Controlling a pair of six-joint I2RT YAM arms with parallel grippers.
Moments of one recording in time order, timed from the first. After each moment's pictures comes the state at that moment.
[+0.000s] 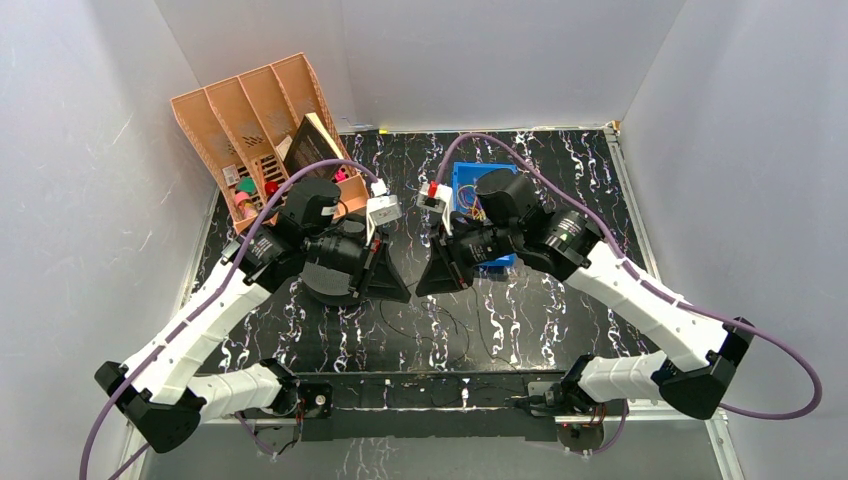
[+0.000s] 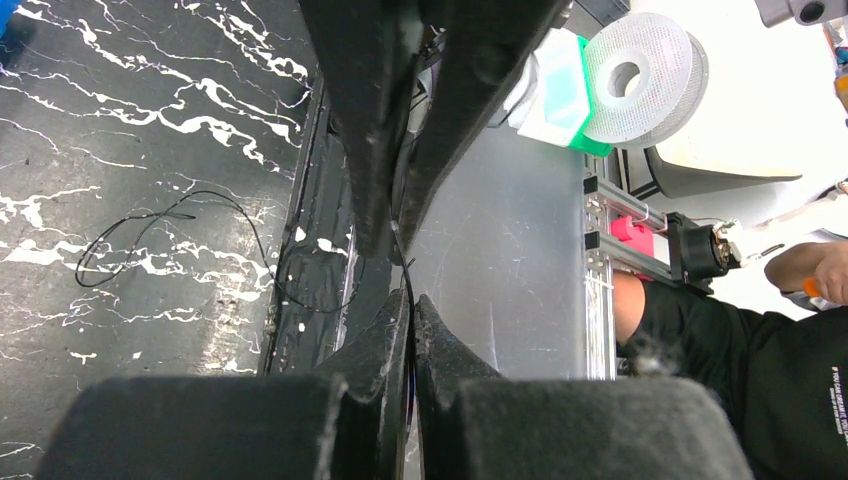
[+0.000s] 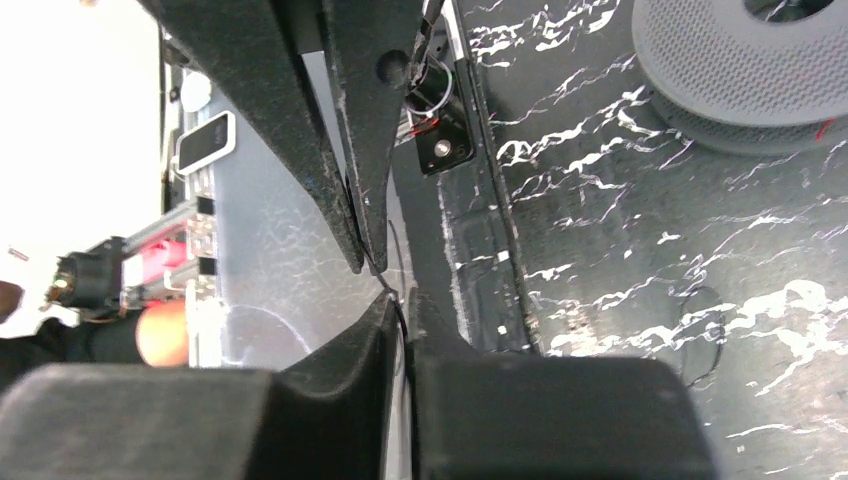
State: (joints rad) left arm -0.68 1.10 1.27 -0.82 0.96 -0.11; right arm 0.91 1.24 1.39 -0.72 -0.73 0.22
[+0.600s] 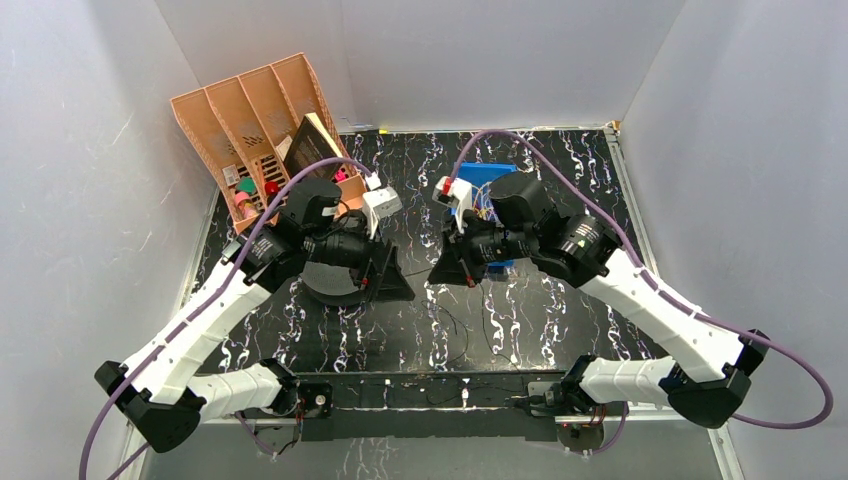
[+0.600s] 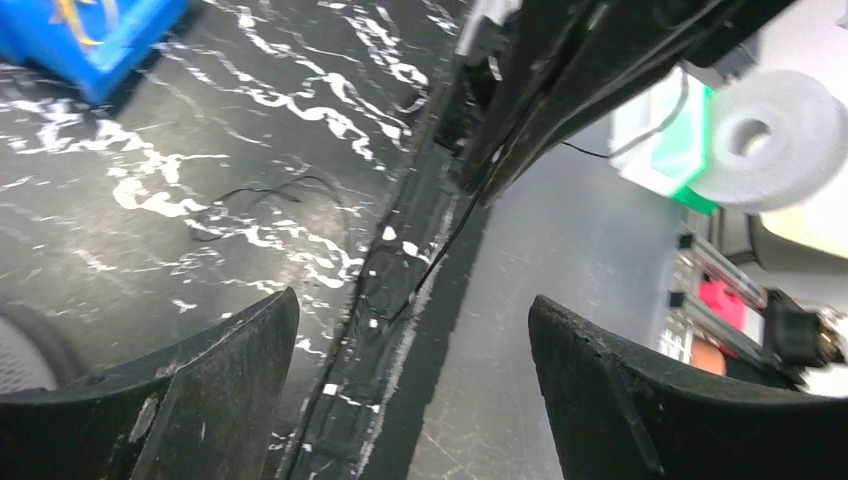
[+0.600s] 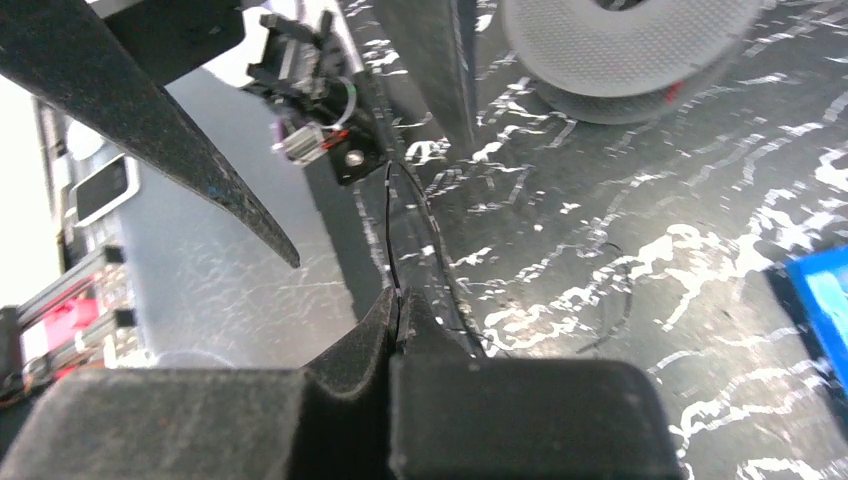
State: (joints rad) left arm -0.68 1.10 1.27 -0.82 0.75 -0.13; right arm 0.91 1.18 1.39 -0.77 -0.54 0.20
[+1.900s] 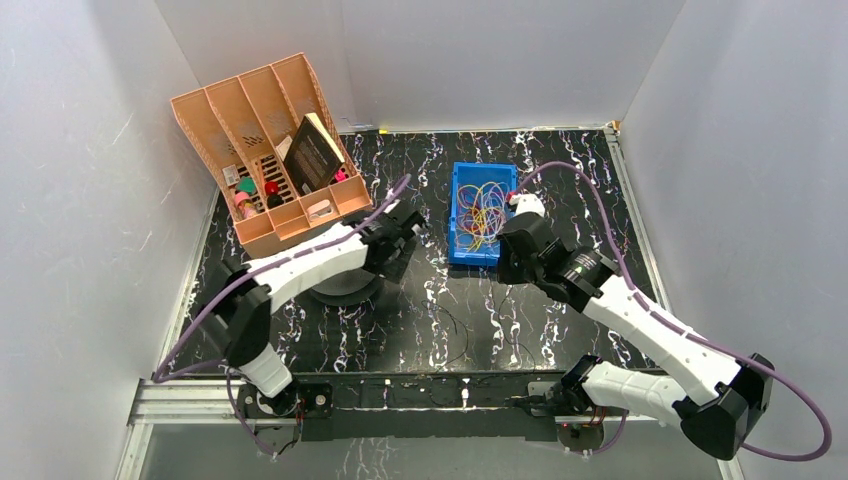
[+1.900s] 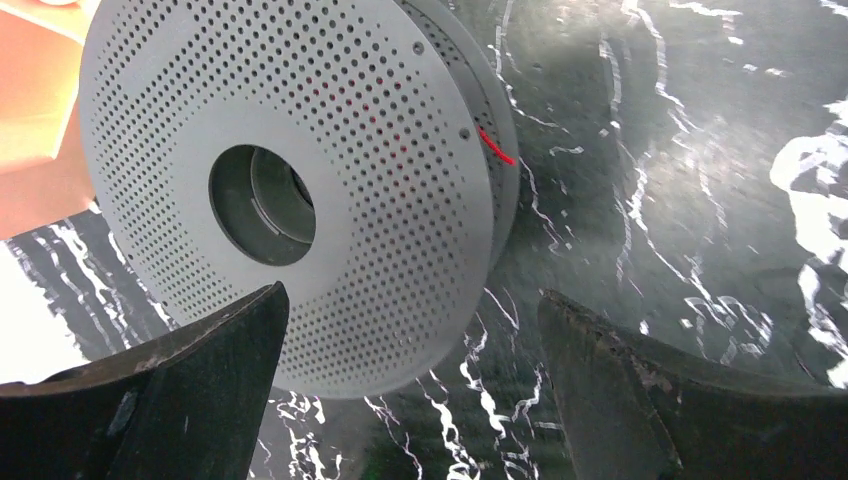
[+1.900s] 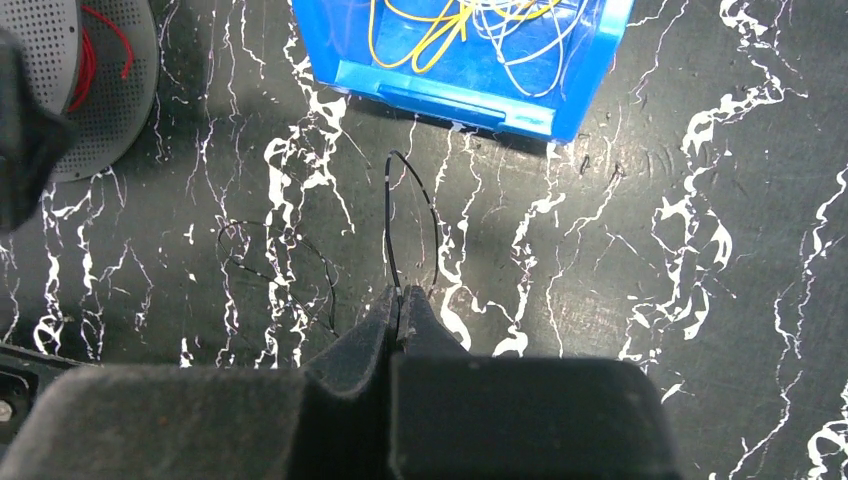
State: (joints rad) left arm -0.79 1.57 1.23 -0.89 -0.47 -0.29; right arm 0.79 1.03 0.98 -0.78 0.28 0.53
